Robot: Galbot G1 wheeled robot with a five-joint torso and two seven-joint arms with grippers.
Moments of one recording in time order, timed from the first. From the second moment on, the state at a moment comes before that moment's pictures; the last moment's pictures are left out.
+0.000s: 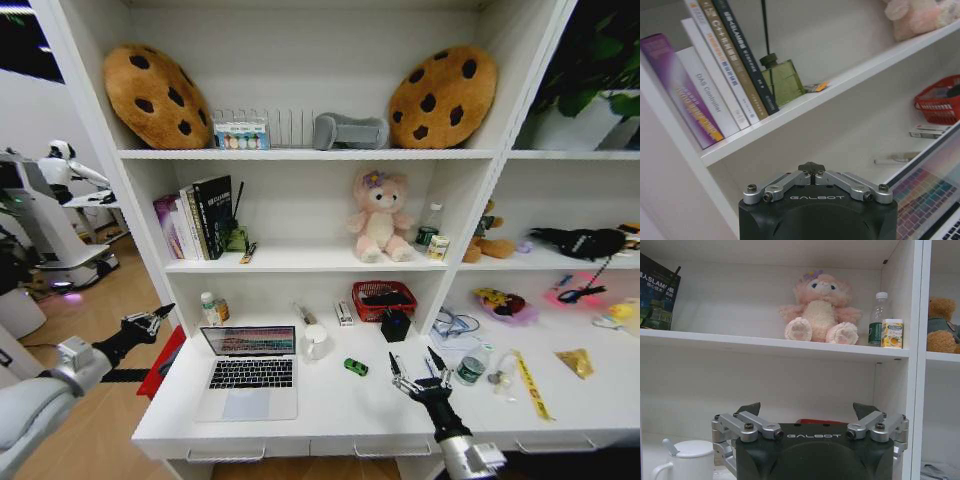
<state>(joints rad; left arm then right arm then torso) 1.66 -0.52 -0.97 -1.96 -0.64 0.06 0.32 -1.79 1.37 0.67 2.13 0.17 0.27 -0.10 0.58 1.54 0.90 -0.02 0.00</state>
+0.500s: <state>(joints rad) 1.42 -0.26 -0.69 -1.89 -0.60 0.06 0.49 -1.78 1.38 0.67 2.05 0.09 0.31 -0.14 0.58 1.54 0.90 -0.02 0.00</state>
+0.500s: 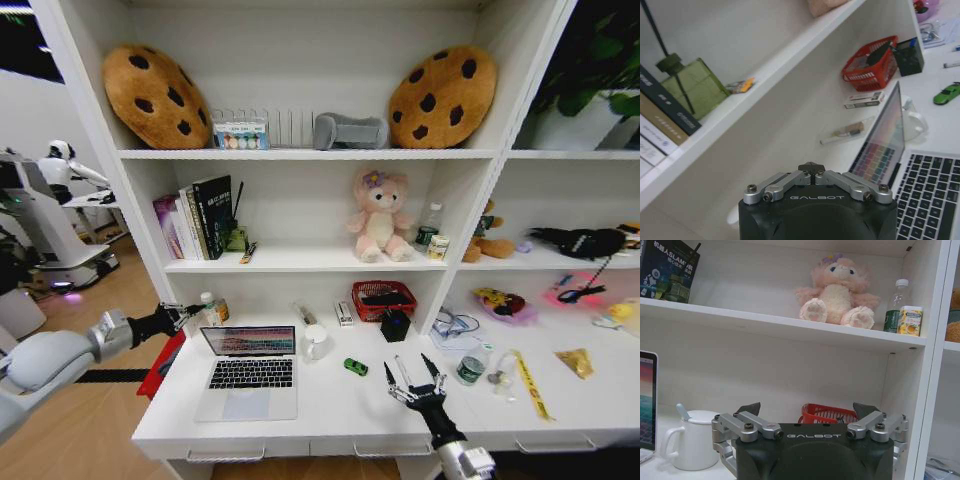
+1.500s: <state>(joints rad) 0.84 -0.24 -0.01 -1.93 -0.39 0.06 0.89 -1.80 1.48 0.69 2.03 0.04 0.35 -0.15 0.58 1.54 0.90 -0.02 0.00</state>
